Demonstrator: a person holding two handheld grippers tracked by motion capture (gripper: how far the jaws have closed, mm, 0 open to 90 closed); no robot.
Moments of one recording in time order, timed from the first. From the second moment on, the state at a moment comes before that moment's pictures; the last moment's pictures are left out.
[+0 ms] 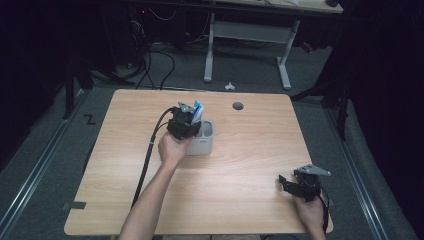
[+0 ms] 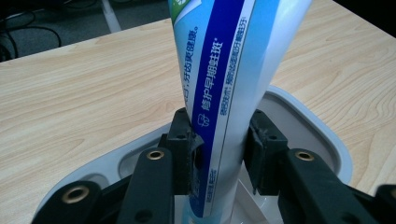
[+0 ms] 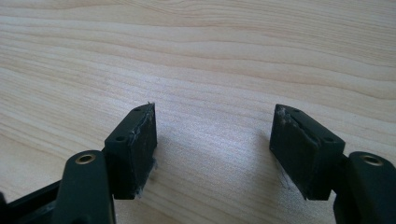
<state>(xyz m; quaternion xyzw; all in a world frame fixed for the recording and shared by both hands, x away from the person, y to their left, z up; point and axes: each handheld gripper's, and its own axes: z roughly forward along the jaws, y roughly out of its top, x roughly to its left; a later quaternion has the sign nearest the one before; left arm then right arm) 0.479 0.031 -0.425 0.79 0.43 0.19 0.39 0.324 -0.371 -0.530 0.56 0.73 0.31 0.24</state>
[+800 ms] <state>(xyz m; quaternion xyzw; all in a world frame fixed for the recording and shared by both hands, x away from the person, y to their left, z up) 0.472 0.040 -0.417 0.78 0.42 0.19 0.41 0.324 -0.371 -0.530 0.56 0.73 0.31 0.24</state>
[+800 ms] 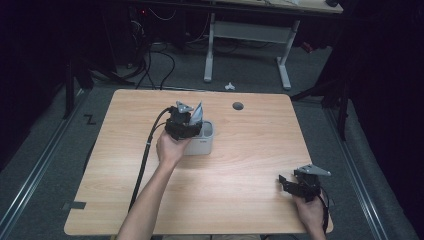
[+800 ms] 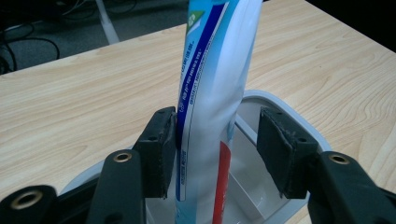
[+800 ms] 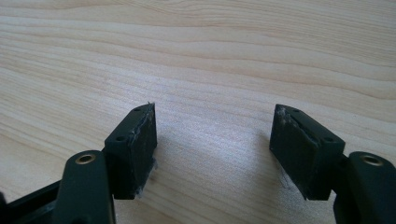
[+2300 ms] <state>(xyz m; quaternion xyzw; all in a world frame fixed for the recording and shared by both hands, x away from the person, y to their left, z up) 0.443 0.095 -0.398 0.74 0.43 0.21 0.47 0.324 -0.371 -0.530 0.56 0.73 0.31 0.24</state>
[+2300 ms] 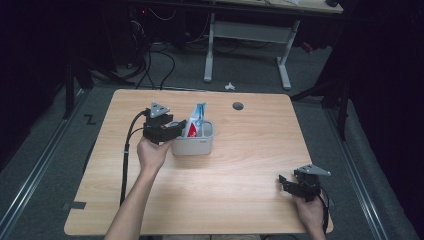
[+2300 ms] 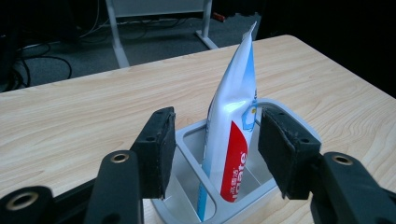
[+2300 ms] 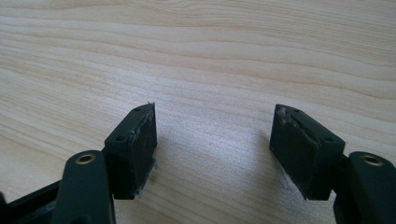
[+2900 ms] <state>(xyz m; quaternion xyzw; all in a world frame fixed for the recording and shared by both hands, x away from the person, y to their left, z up) 0.434 0.114 -0.398 0.73 0.44 0.21 0.47 0.324 -0.371 -0.530 0.56 0.73 0.31 0.24</state>
